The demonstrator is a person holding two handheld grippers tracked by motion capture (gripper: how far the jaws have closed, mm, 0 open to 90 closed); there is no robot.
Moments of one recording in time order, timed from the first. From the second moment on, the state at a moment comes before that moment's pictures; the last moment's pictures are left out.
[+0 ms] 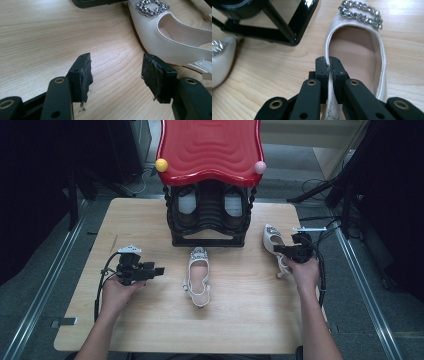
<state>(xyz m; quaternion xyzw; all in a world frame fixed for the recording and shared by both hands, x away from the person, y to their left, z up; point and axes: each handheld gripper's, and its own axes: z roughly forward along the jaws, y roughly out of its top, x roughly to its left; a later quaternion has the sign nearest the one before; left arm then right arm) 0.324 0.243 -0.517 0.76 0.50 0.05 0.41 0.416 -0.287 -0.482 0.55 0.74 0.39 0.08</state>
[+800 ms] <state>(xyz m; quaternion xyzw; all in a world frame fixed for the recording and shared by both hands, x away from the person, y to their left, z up) 0.333 0.225 -0.514 0.77 0.48 0.04 0.42 0.383 -0.280 -0.455 0.52 0.73 0.44 0.04</state>
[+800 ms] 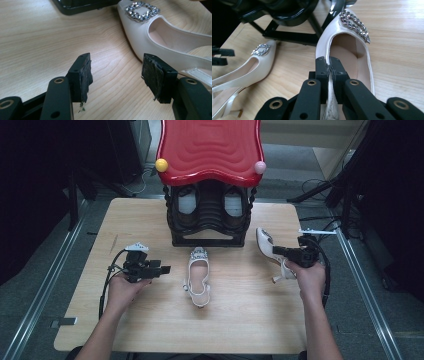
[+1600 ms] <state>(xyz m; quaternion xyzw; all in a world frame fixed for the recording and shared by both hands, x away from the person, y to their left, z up) 0.338 0.221 -0.514 0.77 0.47 0.03 0.42 0.360 -0.236 -0.450 0.47 0.76 0.43 -0.01</state>
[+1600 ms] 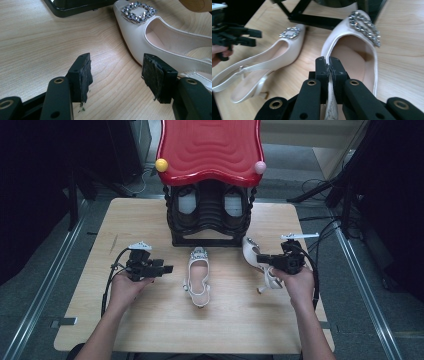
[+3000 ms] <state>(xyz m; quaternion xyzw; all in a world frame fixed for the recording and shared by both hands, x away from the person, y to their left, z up) 0.323 0.213 -0.515 0.78 0.47 0.03 0.42 0.362 -0.132 -0.493 0.40 0.83 0.39 -0.06</state>
